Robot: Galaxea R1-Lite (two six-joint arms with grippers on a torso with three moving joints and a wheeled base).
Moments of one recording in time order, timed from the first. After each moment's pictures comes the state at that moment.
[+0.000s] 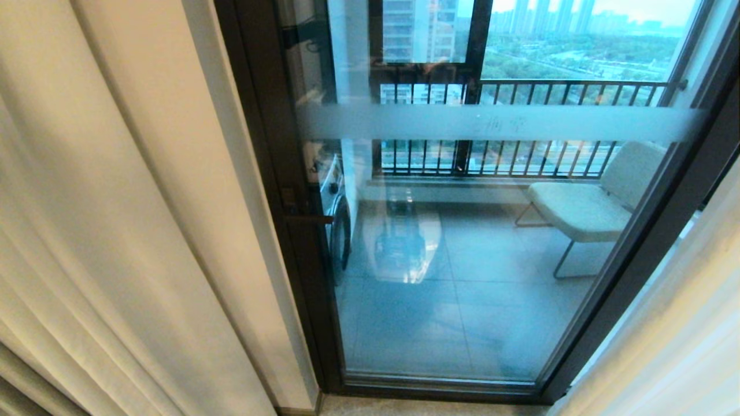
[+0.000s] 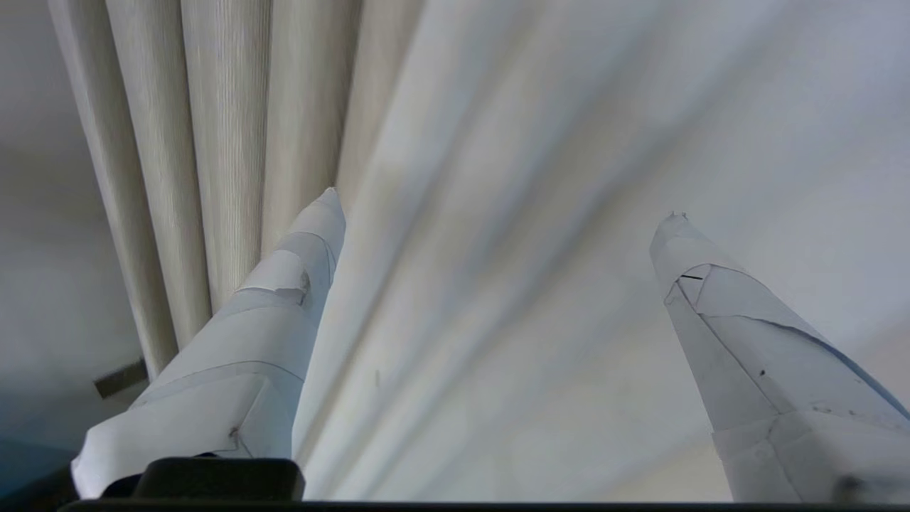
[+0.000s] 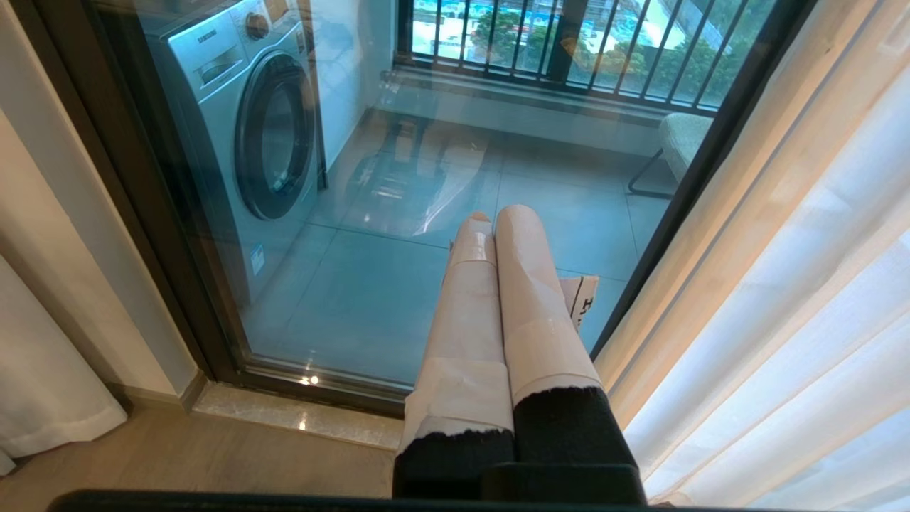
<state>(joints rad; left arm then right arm) 0.73 1.50 -1.28 -0.11 -0.05 -0.37 0.00 0.00 0.00 0.00 0.07 -0.12</state>
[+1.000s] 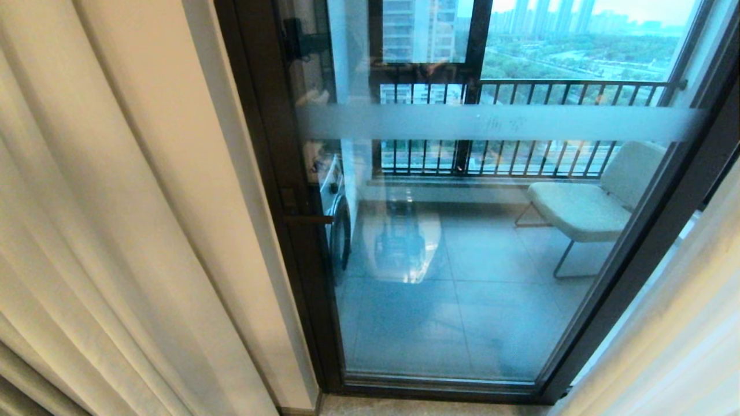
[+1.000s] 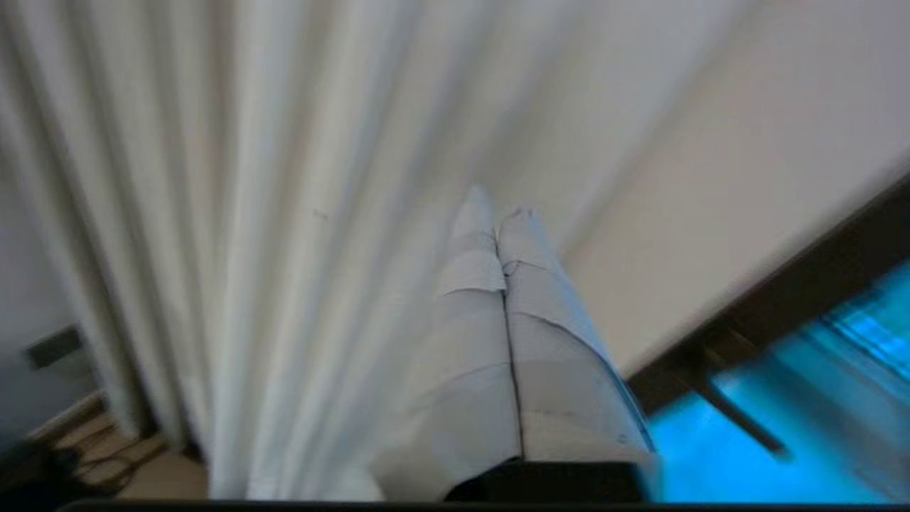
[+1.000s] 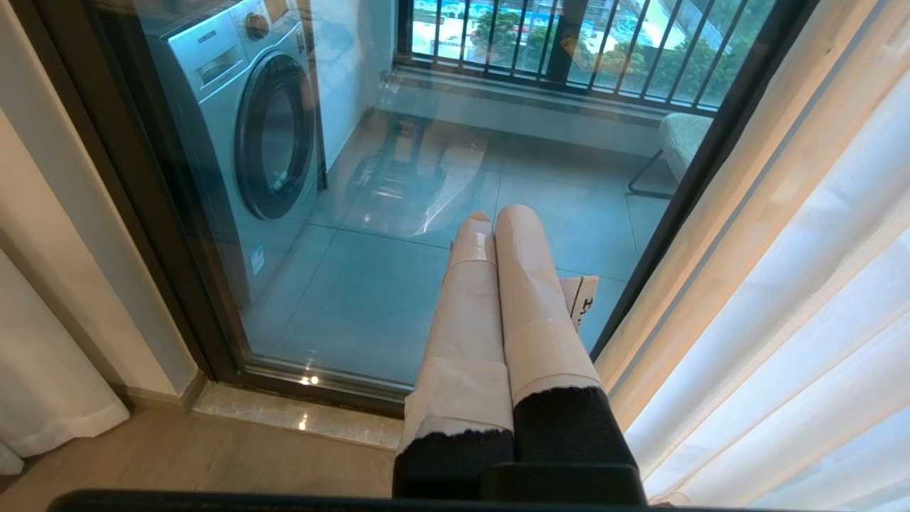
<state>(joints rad) 0.55 1.09 -0.91 -0.07 -0.06 -0.36 0.00 0.00 0.00 0.00 0.07 -0.12</state>
